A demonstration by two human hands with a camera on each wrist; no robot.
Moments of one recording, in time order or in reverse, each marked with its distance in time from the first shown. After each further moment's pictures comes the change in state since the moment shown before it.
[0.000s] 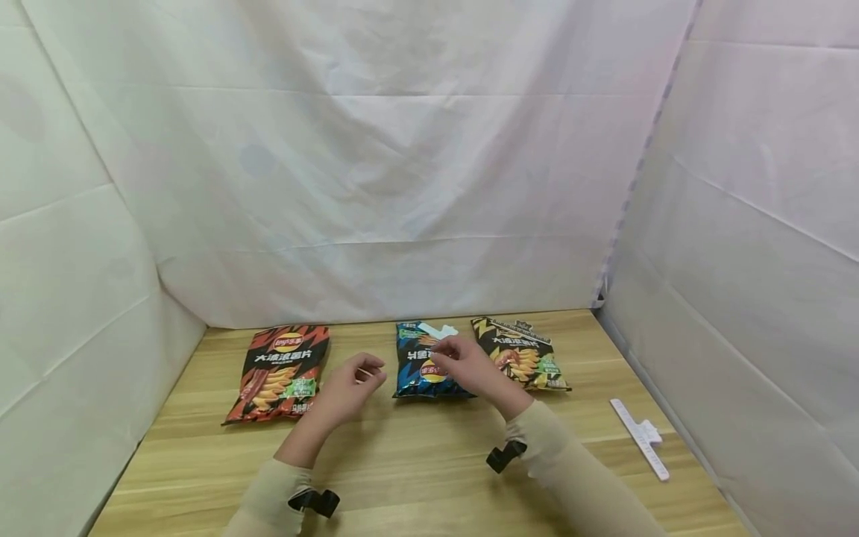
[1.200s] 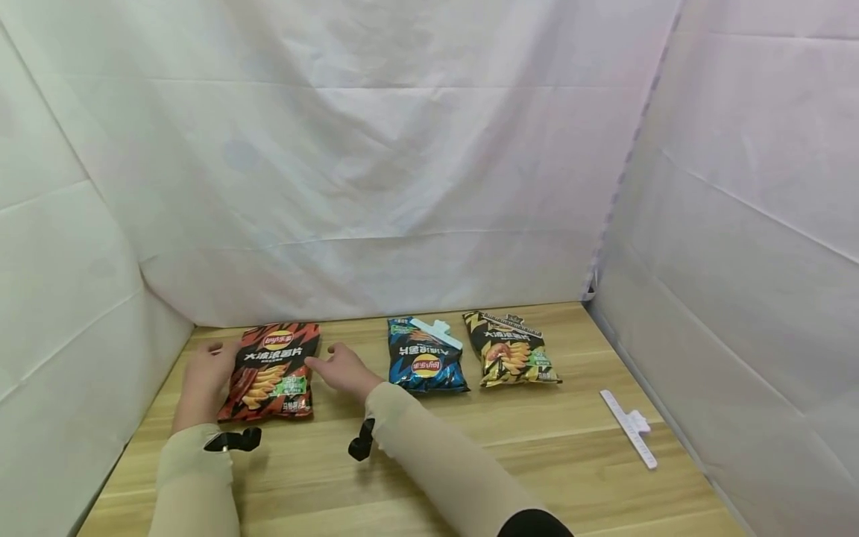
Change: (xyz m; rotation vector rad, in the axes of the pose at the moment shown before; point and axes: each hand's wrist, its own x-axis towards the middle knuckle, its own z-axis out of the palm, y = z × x) left_hand 0.002 -0.103 -0.169 -0.119 0.358 -0.526; right_hand 0.102 -0.048 0.191 0.033 -0.013 0.212
